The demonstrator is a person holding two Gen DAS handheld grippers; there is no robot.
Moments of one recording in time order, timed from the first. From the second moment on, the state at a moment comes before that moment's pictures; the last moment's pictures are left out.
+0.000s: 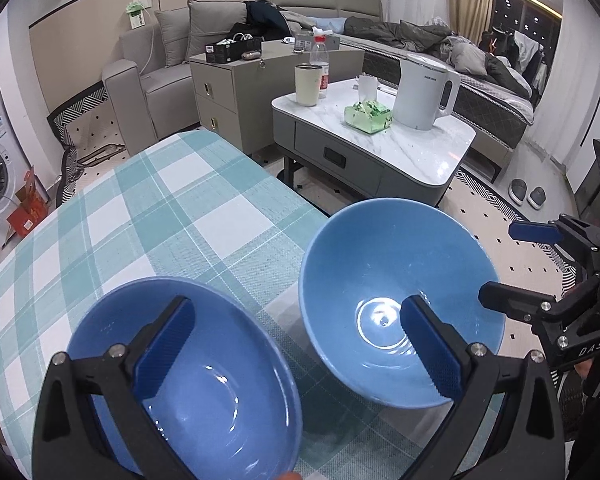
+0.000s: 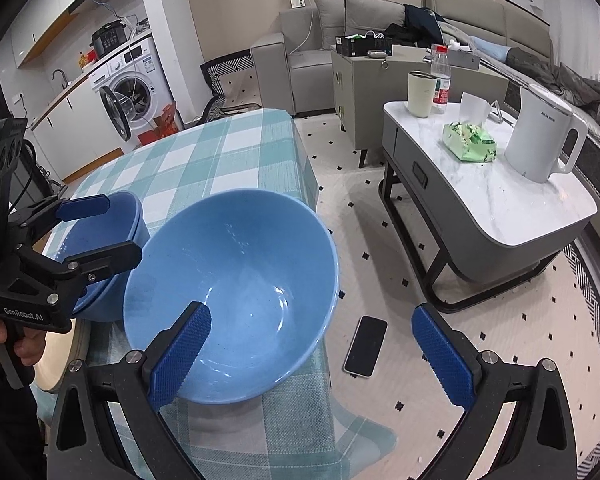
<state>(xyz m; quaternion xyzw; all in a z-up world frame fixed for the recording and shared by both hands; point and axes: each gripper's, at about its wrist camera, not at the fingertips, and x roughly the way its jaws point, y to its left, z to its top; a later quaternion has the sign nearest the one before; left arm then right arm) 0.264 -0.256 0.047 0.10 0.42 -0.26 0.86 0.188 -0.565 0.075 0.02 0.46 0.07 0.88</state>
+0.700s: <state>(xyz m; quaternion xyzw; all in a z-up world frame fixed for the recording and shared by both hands) 0.272 -0.283 0.028 0.15 0.41 -0.30 0.85 0.208 -0.555 0.040 0.01 0.50 0.08 0.86</state>
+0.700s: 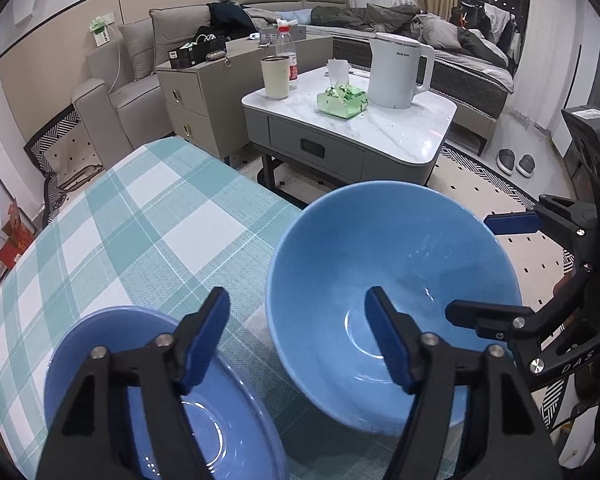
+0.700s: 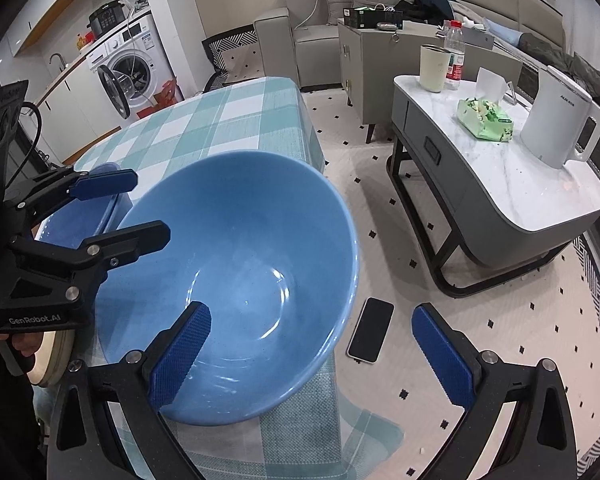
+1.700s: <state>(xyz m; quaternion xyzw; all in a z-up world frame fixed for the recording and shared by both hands) 0.259 -0.288 0.018 0.16 0.43 -0.32 0.83 0.194 -0.552 0.033 0.02 0.51 0.10 0.86</state>
